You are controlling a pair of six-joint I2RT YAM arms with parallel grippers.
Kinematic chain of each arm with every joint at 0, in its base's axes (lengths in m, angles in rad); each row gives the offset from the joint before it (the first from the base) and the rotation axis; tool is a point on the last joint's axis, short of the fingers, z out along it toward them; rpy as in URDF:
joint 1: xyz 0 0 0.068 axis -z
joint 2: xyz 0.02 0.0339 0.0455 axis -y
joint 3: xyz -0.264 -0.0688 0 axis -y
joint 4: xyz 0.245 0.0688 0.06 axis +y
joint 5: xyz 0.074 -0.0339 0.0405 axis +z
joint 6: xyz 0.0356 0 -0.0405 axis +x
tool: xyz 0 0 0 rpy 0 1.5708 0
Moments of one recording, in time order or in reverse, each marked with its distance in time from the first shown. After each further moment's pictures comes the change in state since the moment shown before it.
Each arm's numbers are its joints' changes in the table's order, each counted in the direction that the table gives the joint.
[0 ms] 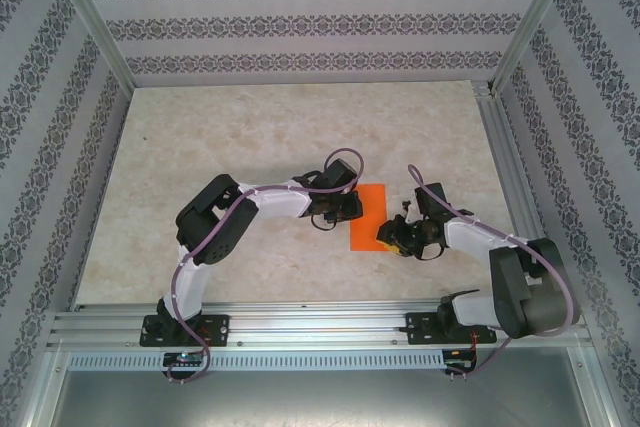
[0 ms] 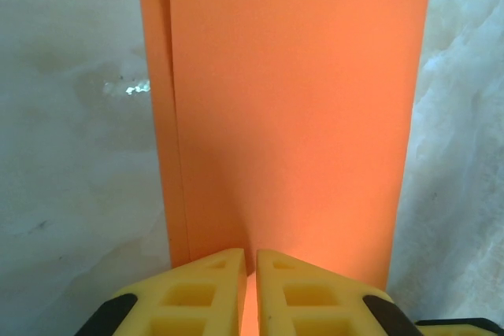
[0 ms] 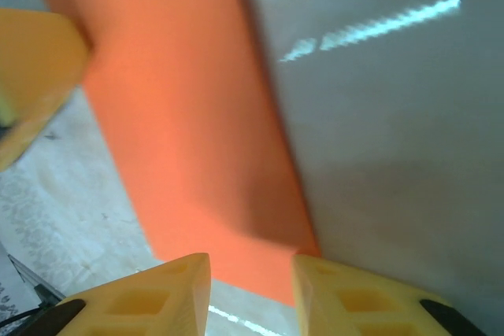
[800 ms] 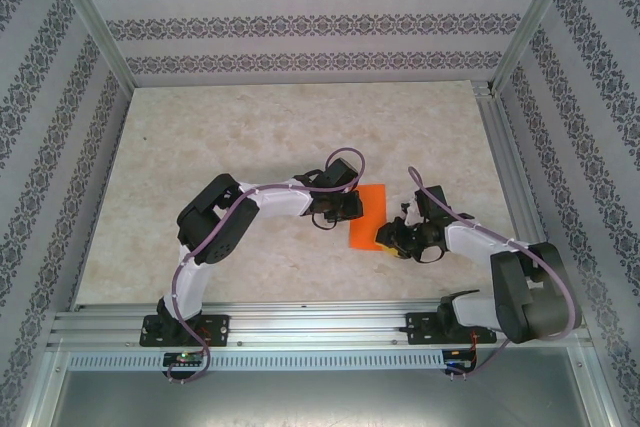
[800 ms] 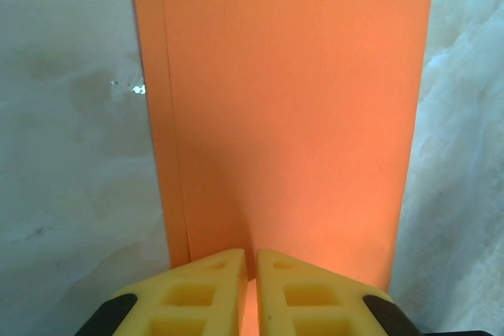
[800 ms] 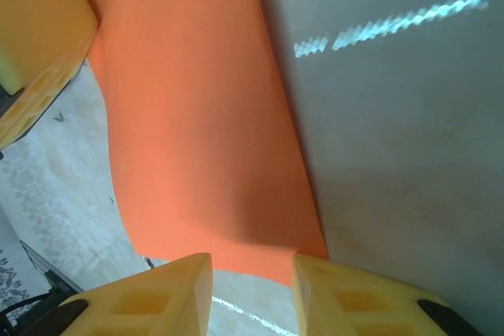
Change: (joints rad) left arm 0.000 -0.009 0.021 0.027 0.000 0.019; right arm -0.007 0.038 -0.024 -0.007 0.023 0.006
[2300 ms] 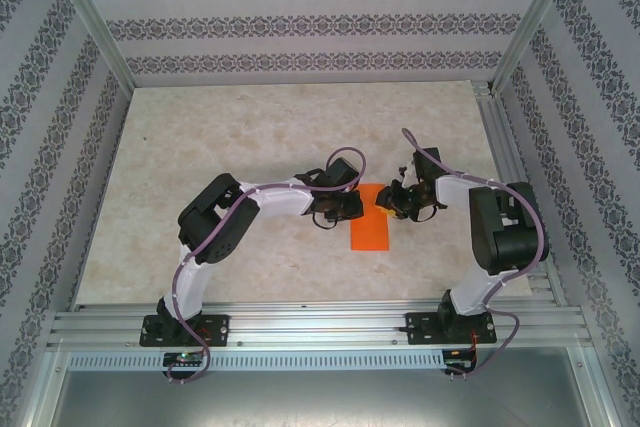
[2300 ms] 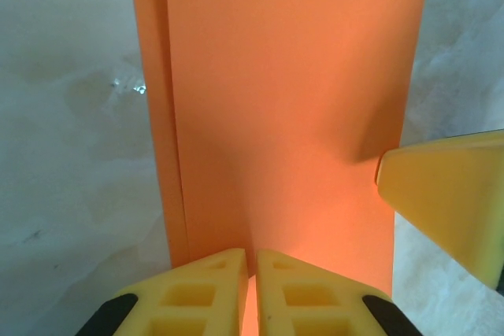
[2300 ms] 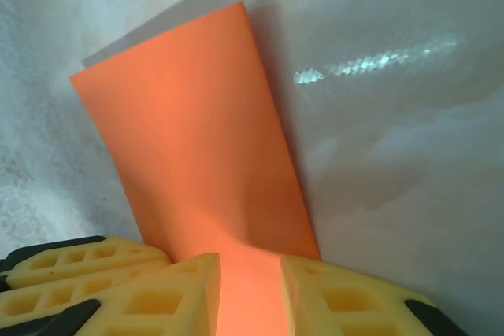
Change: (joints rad) left arm 0.001 -0.006 0.016 0.021 0.001 0.008; right arm 0.089 -0.399 0.365 -0.019 -0.013 -0.120
